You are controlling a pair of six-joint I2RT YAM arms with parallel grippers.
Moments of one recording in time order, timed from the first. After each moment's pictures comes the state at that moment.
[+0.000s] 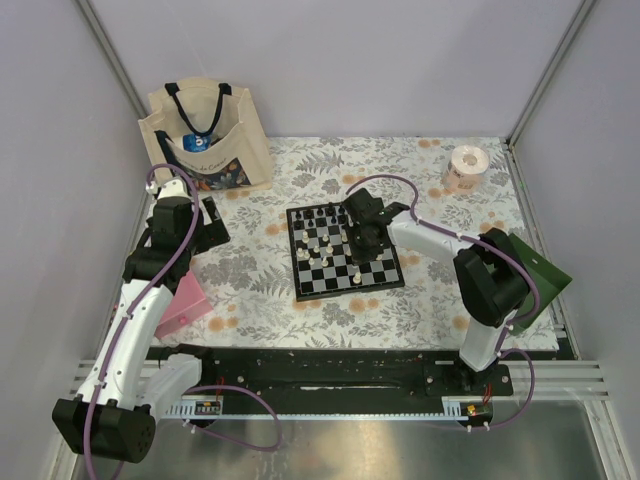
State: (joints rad) left arm -0.13 0.92 0.94 -0.68 -0.23 -0.39; right arm 0.66 1.80 1.25 -0.59 -0.02 0.38
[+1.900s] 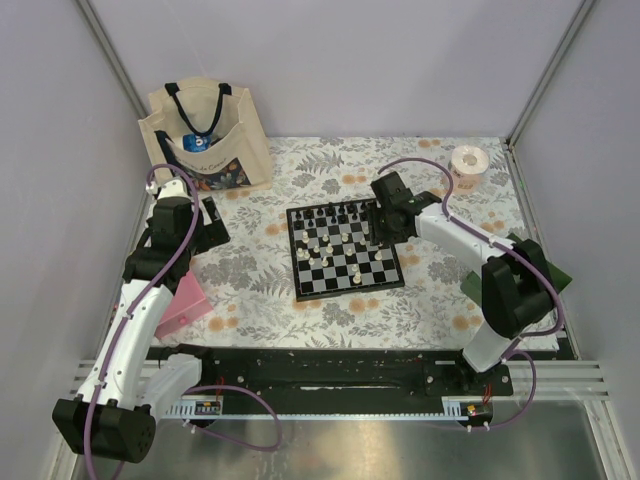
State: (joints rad) left arm -0.13 0.92 0.94 -0.68 -0.23 -0.39; right arm 0.53 1.67 1.24 -0.62 0.09 0.37
